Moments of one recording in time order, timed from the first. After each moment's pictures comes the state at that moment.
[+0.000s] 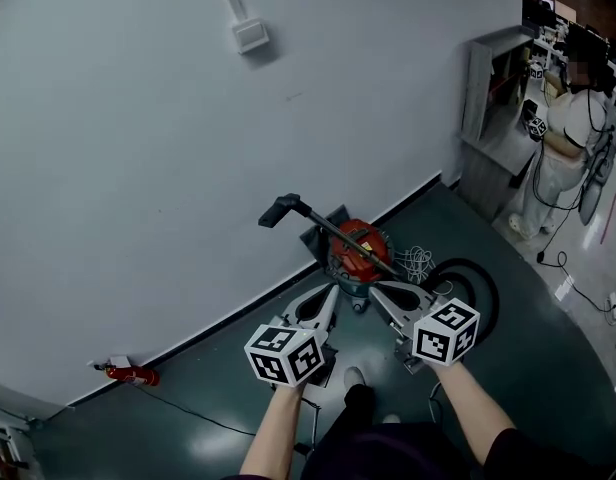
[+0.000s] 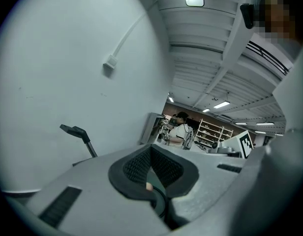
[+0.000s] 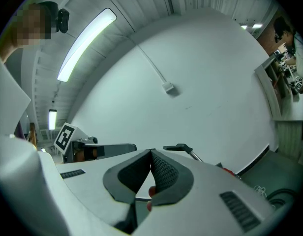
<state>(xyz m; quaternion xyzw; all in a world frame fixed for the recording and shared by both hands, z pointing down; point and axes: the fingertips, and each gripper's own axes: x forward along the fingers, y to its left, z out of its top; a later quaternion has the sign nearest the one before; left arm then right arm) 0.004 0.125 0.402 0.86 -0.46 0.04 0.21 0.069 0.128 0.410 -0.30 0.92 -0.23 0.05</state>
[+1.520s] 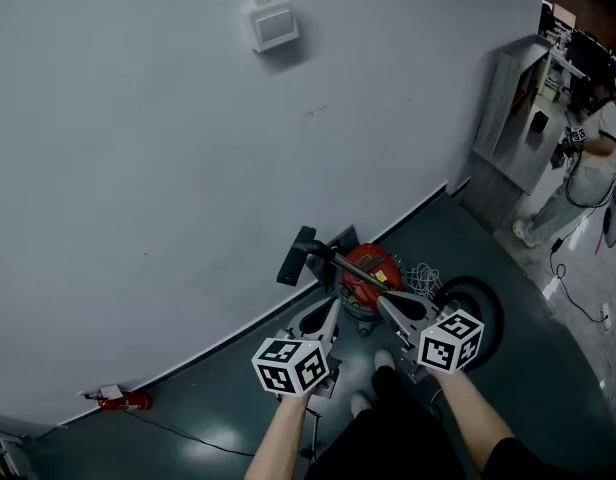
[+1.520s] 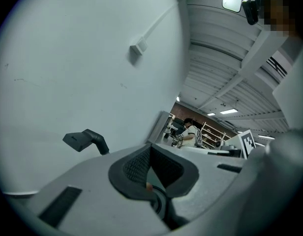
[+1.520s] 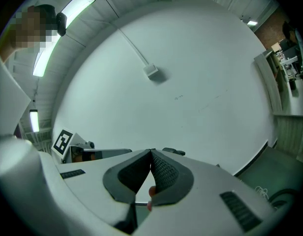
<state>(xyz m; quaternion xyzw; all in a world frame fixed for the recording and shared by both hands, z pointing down) -0.098 -0.053 0.453 0.85 -0.45 0.03 0.28 -0.017 -0.053 0.448 -0.34 0.90 -0.27 0.01</state>
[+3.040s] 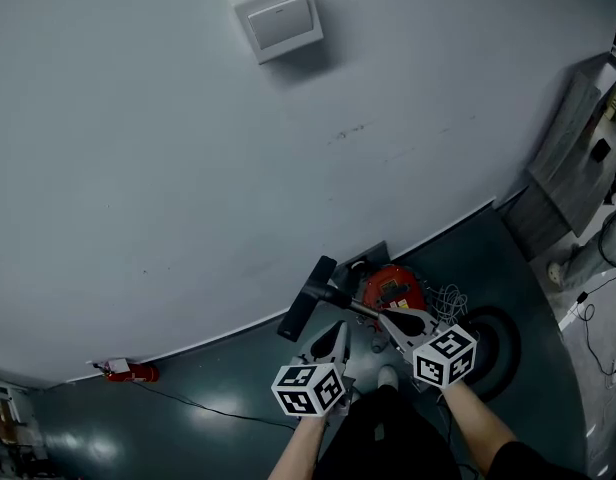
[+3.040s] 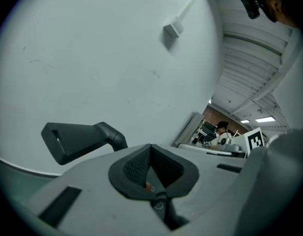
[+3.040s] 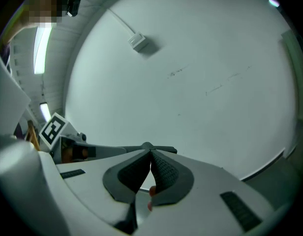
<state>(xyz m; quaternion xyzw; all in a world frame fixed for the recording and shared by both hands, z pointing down) -0.107 -0.167 0.529 0.74 -0.58 0.04 0.35 -0.037 -0.193 0.524 -0.24 0.93 -0.27 -0.08</state>
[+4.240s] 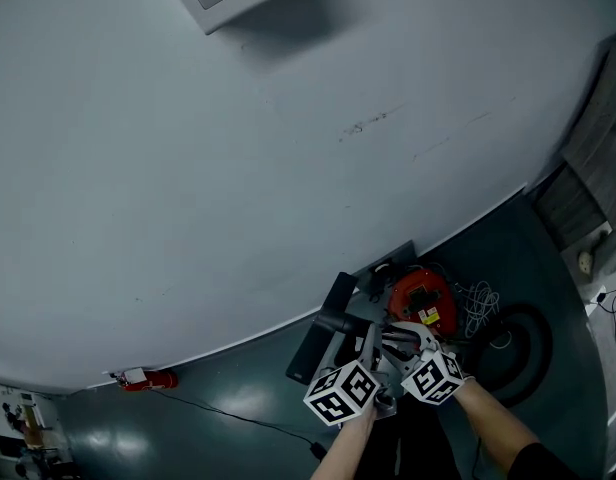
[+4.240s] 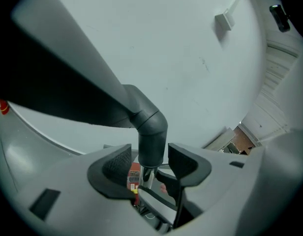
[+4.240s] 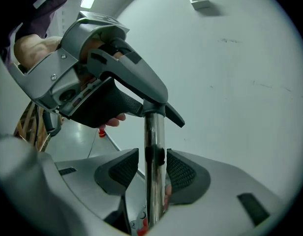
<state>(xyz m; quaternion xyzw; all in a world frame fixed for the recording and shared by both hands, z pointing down) -0.139 -0.226 0.632 0.59 -0.67 -0.02 0.45 -0.098 -0.204 0.690 -0.15 0.96 -0.01 -0.25</state>
